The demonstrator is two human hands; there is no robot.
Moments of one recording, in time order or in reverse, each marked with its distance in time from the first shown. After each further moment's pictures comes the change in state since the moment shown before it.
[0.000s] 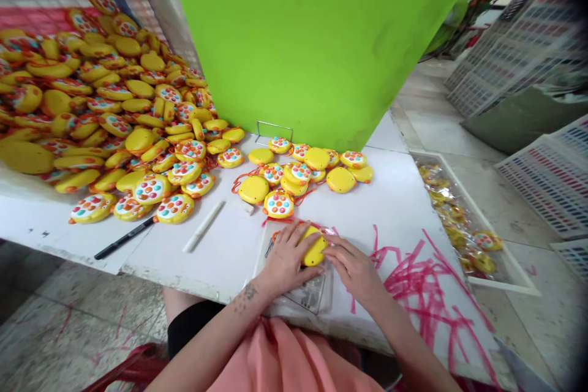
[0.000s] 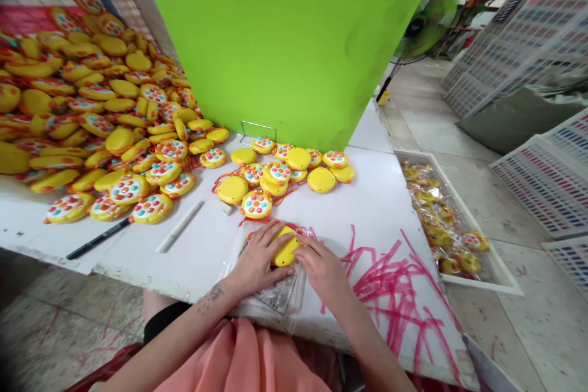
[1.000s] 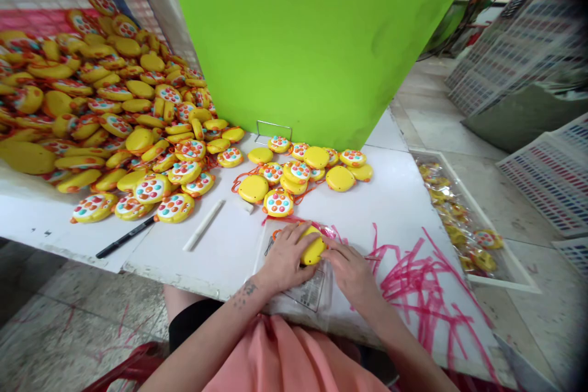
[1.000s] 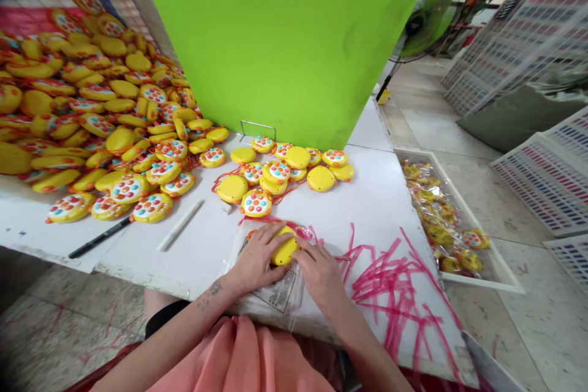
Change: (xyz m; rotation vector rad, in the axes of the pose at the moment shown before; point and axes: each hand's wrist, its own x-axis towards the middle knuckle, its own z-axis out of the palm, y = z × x) left_hand 0.002 0.000 0.000 -0.023 0.037 0.039; right_hand -0.009 -0.006 0.010 -0.156 0.014 -0.037
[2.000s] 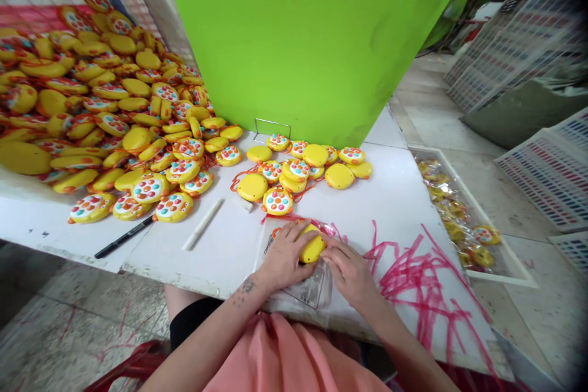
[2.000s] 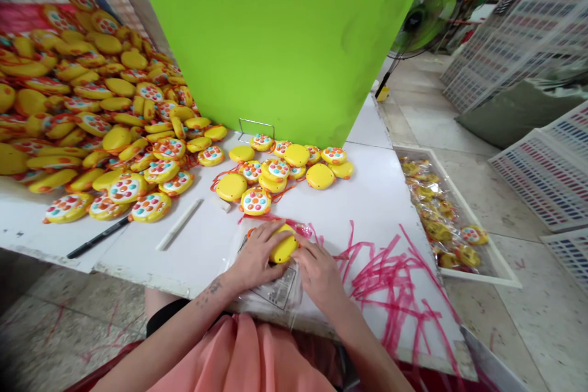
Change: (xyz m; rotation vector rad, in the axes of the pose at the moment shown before) left_hand 0.001 0.000 -0.001 -0.025 0.012 0.001; right_hand -0.003 -0.003 0.000 0.127 0.022 0.036
